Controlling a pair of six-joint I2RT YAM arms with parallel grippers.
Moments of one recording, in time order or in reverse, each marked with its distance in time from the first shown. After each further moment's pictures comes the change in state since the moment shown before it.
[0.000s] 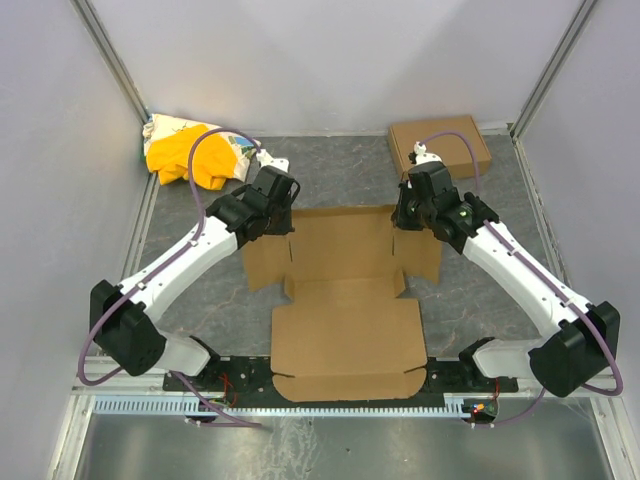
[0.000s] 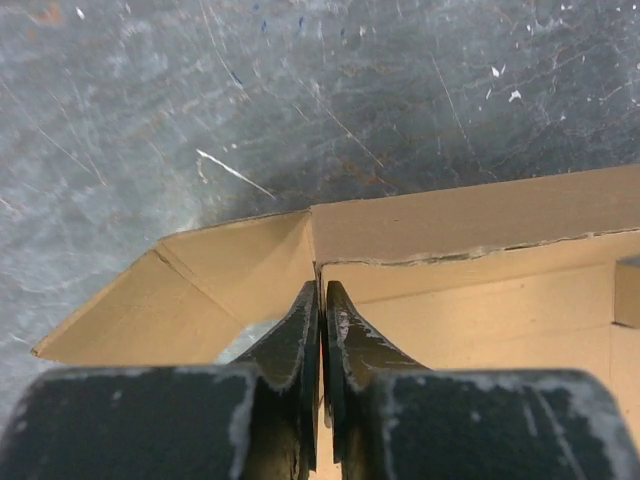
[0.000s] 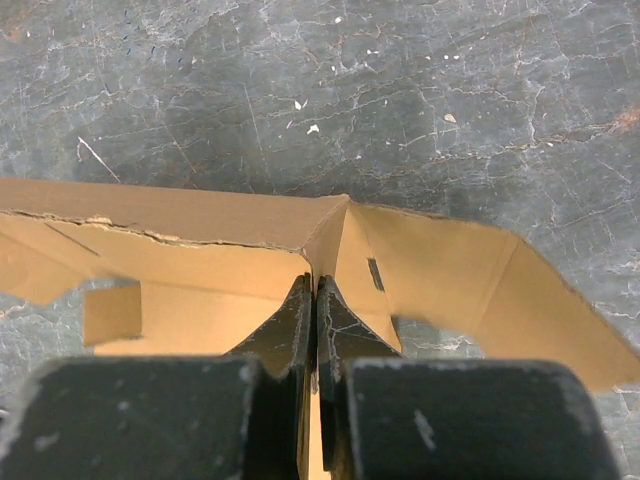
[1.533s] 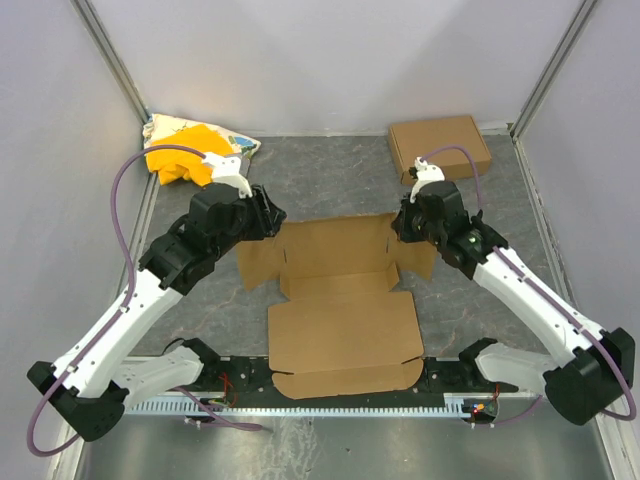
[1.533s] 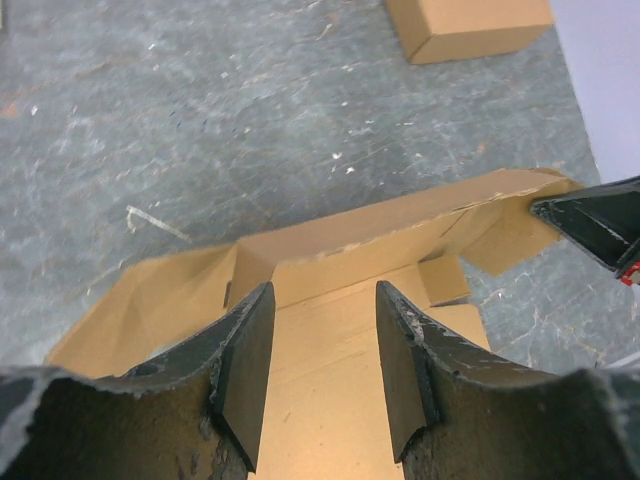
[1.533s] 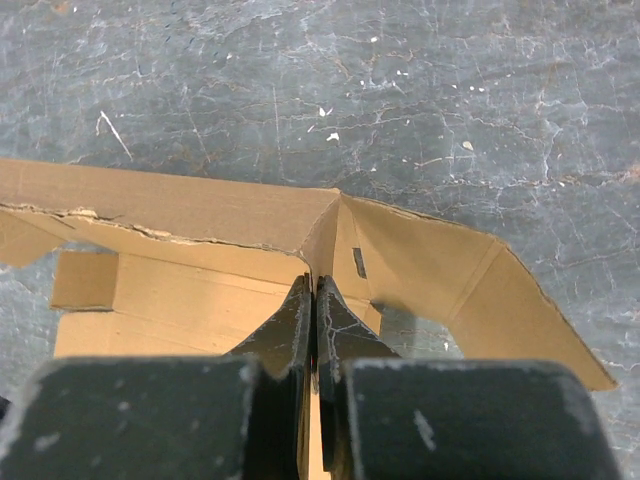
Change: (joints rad) left arm -0.008 -0.426 -0.138 0.095 0.056 -0.115; right arm 0.010 -0.127 -0.177 0.161 -0.043 -0.097
